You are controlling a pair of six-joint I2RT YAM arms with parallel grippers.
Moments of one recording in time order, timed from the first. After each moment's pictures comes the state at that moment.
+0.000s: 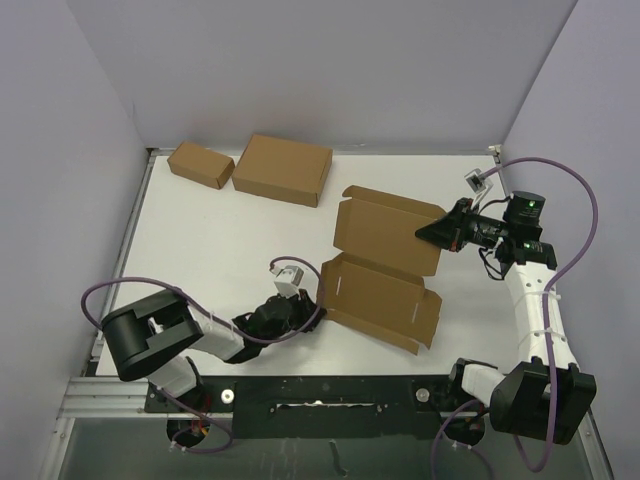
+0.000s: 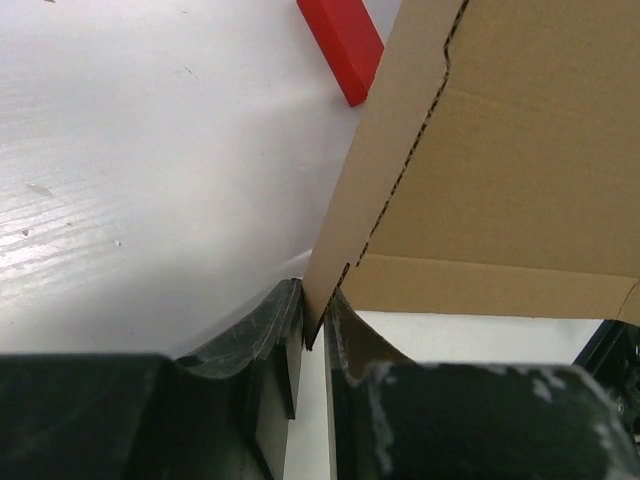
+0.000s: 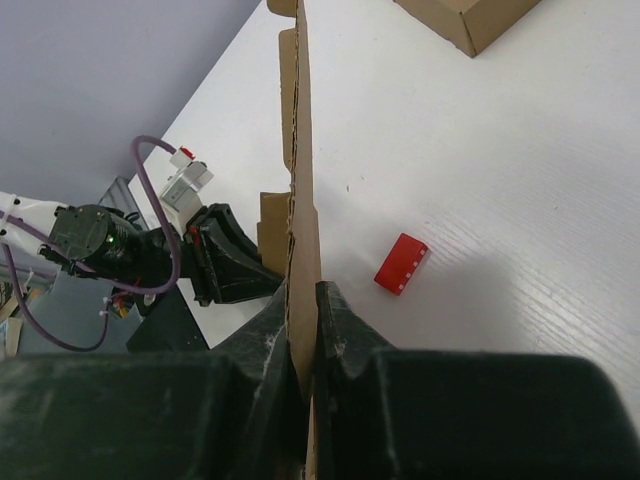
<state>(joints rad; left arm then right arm) -1.03 1.56 0.29 0.85 -0.24 -0.80 -0.21 1.12 0.97 -0.45 -1.15 0.05</state>
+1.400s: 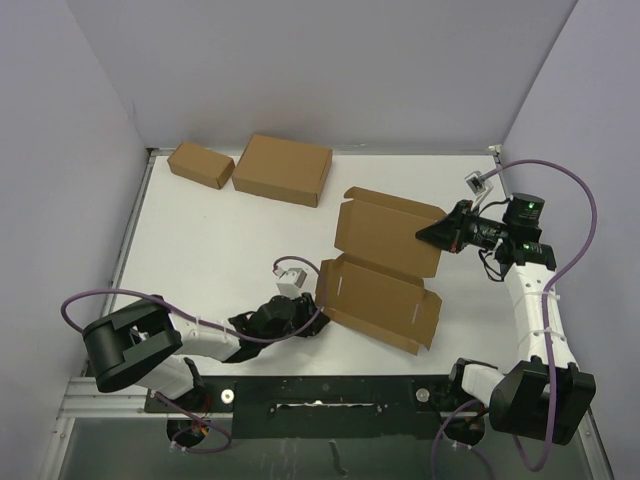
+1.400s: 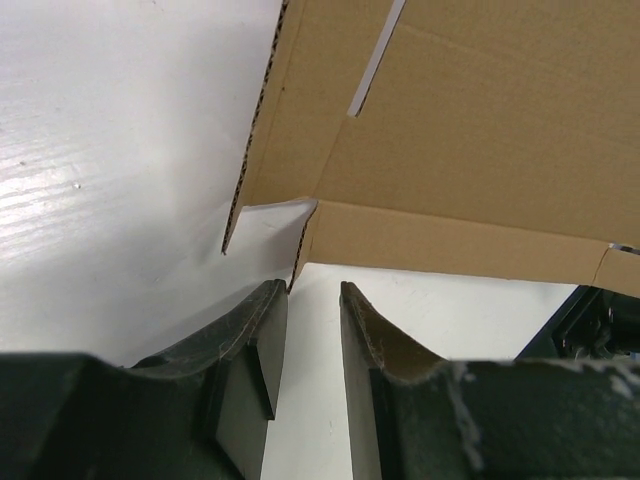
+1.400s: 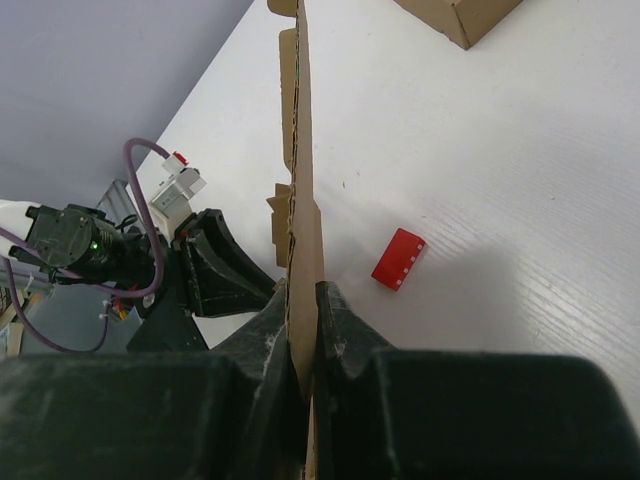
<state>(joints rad) -1.07 1.44 0.33 0.61 -0.20 -0.87 -0.22 1.12 0.95 -0.45 -1.14 0.05</state>
